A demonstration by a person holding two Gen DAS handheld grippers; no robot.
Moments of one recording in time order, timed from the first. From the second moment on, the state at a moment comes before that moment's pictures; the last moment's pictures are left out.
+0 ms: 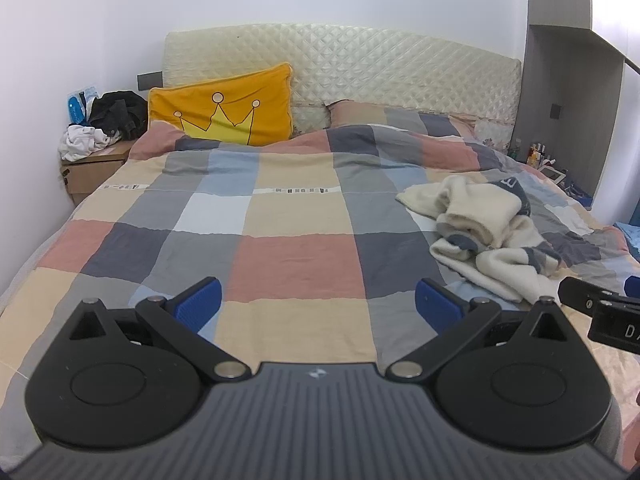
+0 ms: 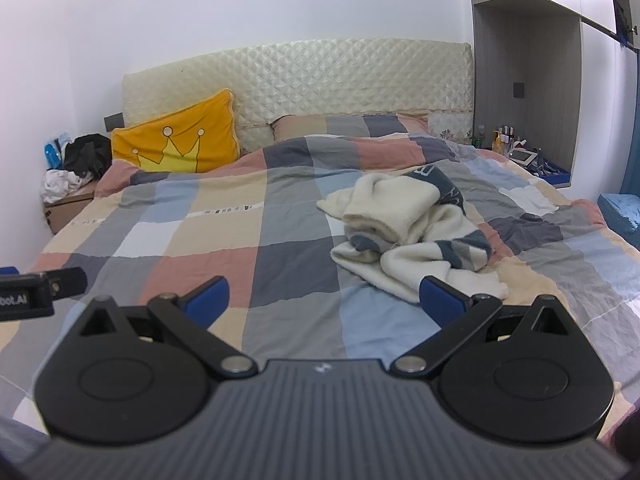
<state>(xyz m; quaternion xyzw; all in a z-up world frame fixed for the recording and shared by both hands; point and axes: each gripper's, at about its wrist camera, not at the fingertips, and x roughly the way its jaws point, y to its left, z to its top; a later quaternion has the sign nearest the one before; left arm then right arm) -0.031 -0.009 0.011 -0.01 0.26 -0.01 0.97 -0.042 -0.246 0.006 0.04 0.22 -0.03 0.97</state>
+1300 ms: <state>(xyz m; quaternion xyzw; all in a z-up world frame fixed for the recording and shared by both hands) 0.021 -0.046 -0.004 0.02 0.26 -0.08 0.96 -0.021 -0.268 -0.010 0.07 0.23 -0.04 0.97</state>
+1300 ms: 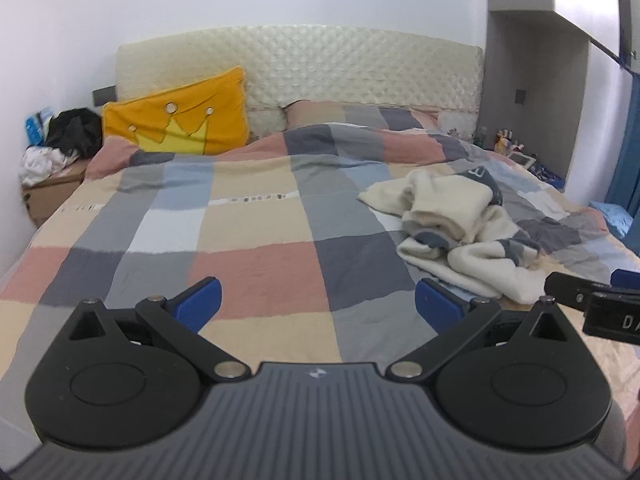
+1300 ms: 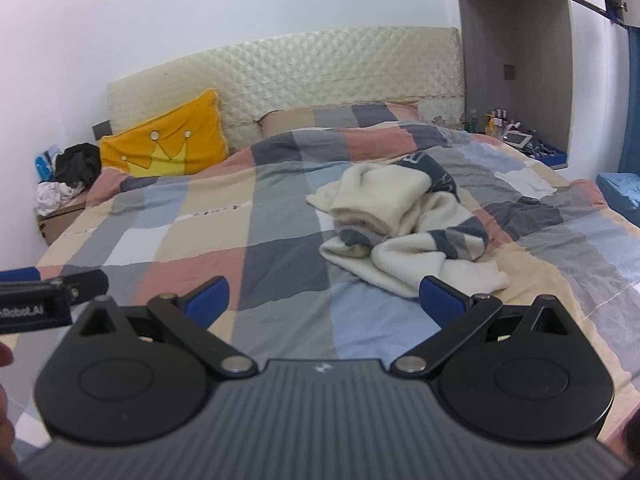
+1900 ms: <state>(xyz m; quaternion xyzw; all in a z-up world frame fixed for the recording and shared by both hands) 0.172 -0.123 -0.055 0.05 0.29 -0.16 0.94 0.053 -0.323 -0.039 0.11 0.22 -0.09 0.97</state>
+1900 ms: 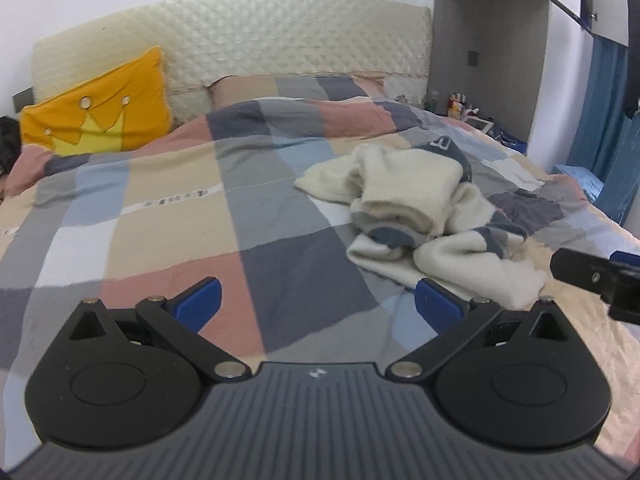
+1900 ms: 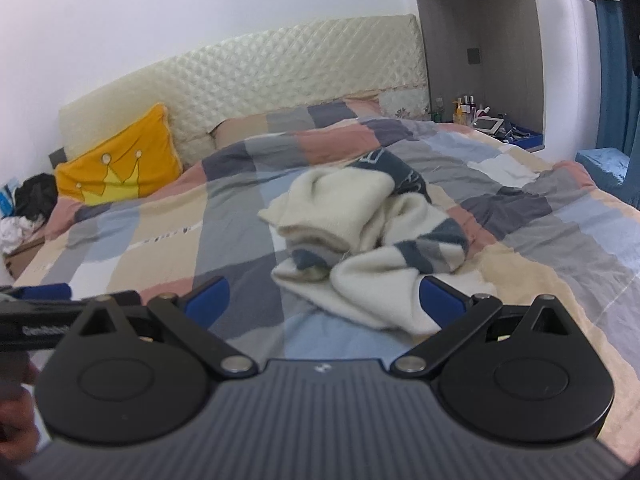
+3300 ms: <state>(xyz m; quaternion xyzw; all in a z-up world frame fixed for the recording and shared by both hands) 0.490 -0.280 -0.182 -0.03 0.26 -0.31 0.92 0.293 -0.383 -0.160 0.11 0.22 -0.14 0.96</state>
